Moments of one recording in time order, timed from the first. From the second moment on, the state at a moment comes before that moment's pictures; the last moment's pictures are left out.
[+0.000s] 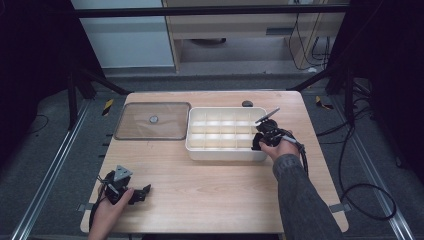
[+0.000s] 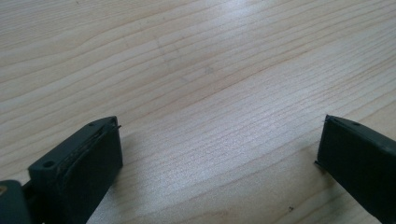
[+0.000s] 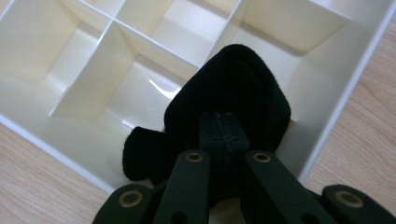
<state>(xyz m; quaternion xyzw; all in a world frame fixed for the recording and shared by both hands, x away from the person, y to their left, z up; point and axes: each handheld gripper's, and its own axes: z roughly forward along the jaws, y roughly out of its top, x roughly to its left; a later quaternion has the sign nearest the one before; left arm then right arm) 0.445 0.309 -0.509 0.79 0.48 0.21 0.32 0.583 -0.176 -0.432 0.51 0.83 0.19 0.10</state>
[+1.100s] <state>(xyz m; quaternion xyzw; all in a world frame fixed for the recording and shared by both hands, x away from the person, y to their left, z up) 0.444 0.308 -0.509 0.79 0.47 0.21 0.32 0.583 -0.175 -0.437 0.51 0.83 0.19 0.10</state>
